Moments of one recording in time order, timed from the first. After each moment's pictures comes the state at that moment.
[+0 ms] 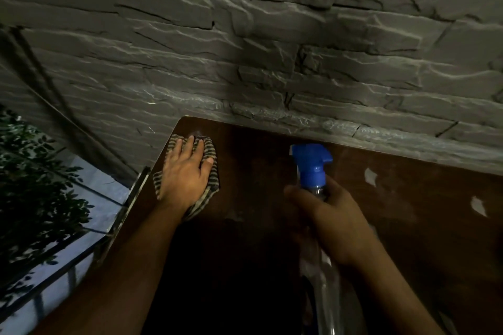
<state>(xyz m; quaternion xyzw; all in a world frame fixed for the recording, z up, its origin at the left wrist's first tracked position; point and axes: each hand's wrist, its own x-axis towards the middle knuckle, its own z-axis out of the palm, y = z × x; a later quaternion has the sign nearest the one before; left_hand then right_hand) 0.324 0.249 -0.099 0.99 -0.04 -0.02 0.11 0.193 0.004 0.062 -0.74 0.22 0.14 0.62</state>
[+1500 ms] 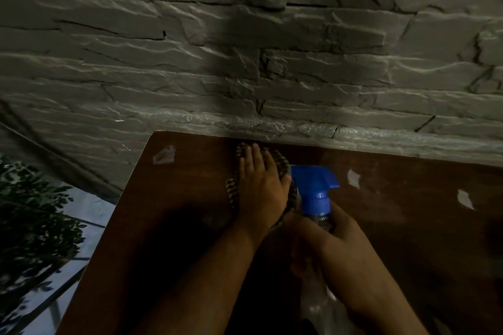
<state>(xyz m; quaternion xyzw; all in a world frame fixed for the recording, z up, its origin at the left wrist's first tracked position) 0.295 0.055 -0.072 0.99 -0.11 -0.08 0.09 0.176 -0.027 0.059 -0.68 0.24 0.14 0.68</state>
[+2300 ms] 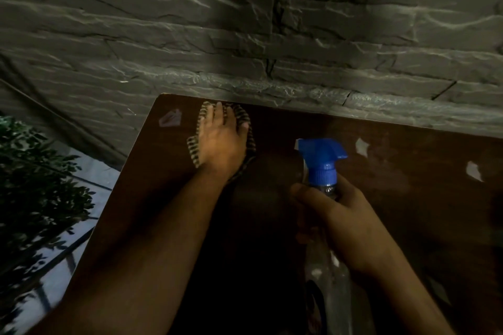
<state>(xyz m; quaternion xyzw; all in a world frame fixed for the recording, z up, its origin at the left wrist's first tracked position) 0.336 0.136 -0.088 0.99 -0.02 -0.06 0.10 0.165 -0.021 0.056 -0.67 0.24 0.16 0.69</state>
